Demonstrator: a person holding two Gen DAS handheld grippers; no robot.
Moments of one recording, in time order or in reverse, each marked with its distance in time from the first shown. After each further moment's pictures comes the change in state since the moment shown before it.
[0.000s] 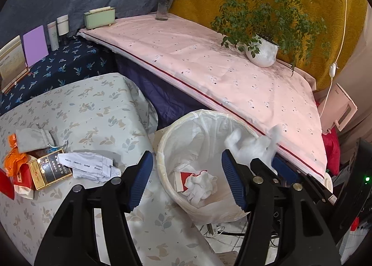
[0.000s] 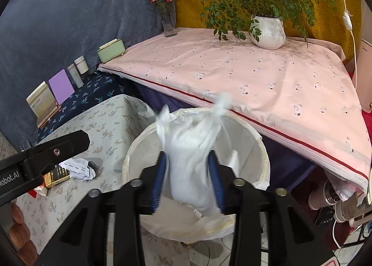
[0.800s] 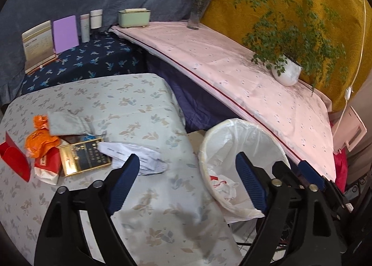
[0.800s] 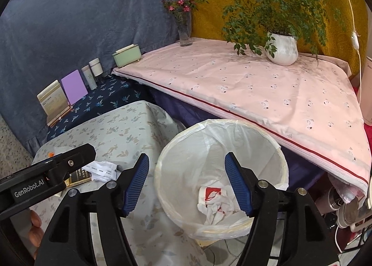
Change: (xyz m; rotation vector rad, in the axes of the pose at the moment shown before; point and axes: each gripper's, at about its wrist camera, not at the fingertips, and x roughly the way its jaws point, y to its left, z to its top) left arm -0.036 0.062 -0.016 -0.126 -0.067 0.098; right arm -0.024 0.057 -0.003 -0.058 -0.039 0.048
